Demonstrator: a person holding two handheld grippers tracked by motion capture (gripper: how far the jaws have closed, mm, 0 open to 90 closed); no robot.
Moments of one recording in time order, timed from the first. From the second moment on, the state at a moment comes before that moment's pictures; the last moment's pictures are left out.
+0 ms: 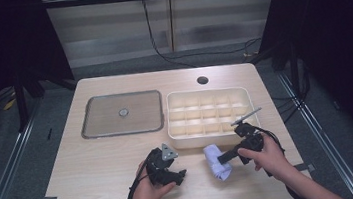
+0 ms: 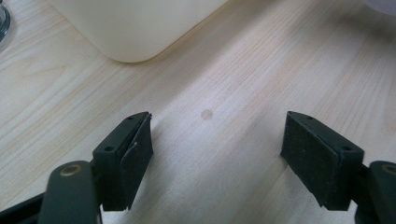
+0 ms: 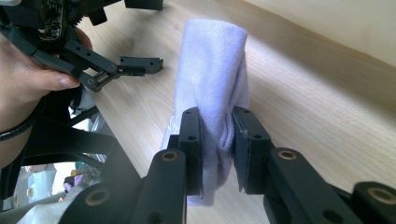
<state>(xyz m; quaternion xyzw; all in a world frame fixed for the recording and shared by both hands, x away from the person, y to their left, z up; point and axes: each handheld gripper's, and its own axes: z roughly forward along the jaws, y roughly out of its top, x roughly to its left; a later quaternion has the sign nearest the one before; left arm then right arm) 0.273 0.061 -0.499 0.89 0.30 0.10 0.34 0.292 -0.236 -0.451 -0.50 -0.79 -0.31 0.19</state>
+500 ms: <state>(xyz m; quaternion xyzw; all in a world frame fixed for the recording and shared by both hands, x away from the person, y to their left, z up) 0.271 0.063 -0.504 0.88 0.29 0.11 0.36 0.296 -0.249 -0.434 -0.50 -0.79 -0.31 0.18</state>
